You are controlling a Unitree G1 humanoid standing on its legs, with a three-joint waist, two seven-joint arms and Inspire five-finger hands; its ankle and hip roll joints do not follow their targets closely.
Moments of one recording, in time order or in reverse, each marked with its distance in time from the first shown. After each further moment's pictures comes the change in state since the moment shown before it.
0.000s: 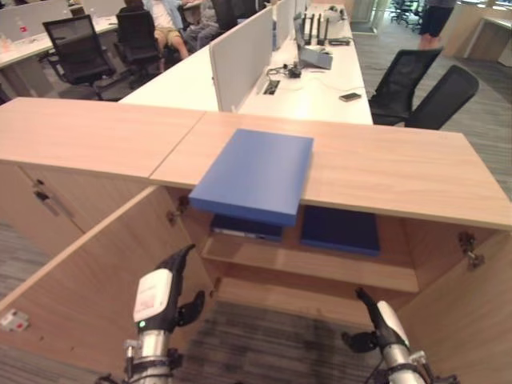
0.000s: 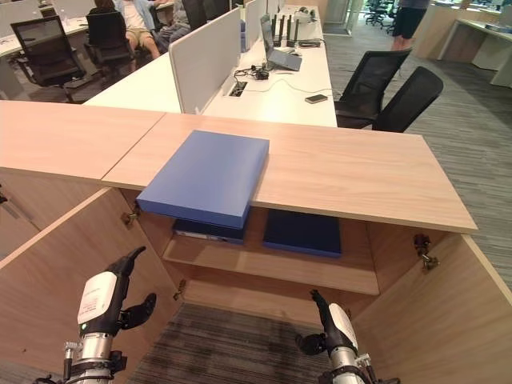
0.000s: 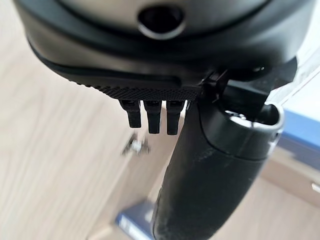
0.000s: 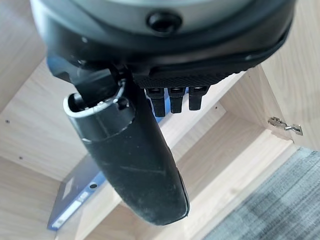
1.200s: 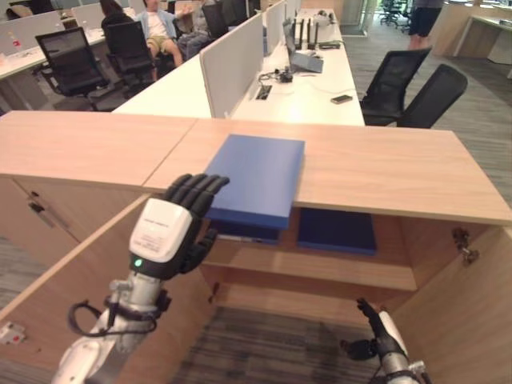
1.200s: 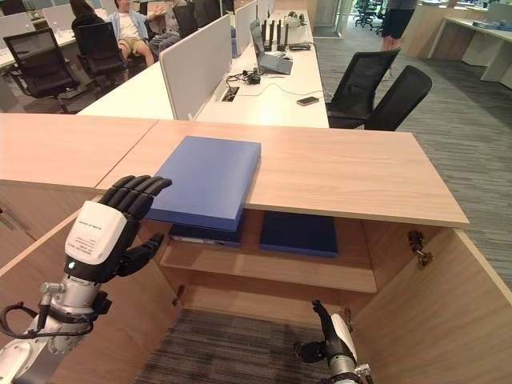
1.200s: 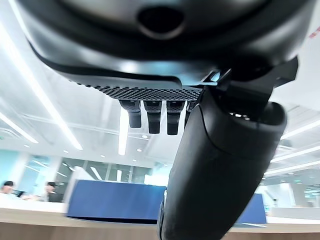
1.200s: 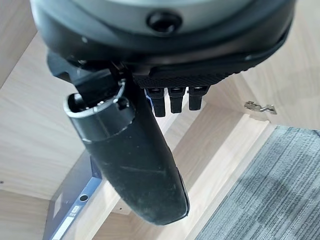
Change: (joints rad) left arm -0.232 0.319 -0.046 -0.262 0.127 -0.074 -0.050; right arm -0.014 0.030 0.001 0.074 0.106 -0.012 0.009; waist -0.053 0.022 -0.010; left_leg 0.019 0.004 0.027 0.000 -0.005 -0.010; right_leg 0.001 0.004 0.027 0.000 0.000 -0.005
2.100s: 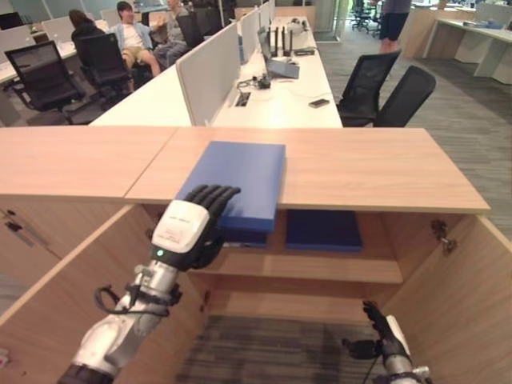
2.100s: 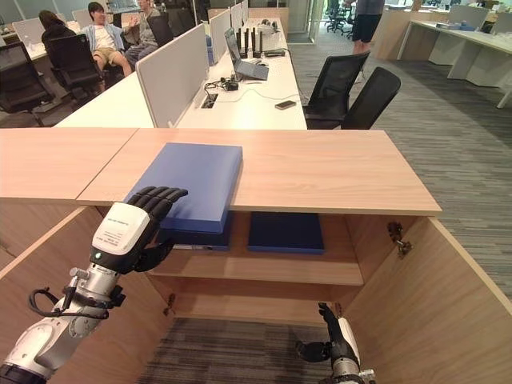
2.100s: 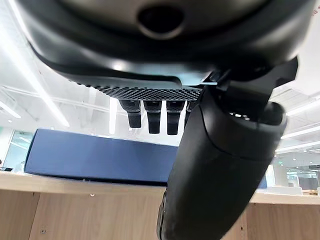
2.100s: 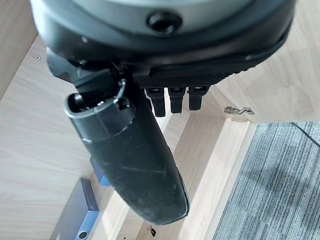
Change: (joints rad) left arm -0.157 -0.005 -0.097 0.184 -0.009 0.037 -0.064; right arm 0.015 0.009 -0.022 0.002 0.106 0.001 0.002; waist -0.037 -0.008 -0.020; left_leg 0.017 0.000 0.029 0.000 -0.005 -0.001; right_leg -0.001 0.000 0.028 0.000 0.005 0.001
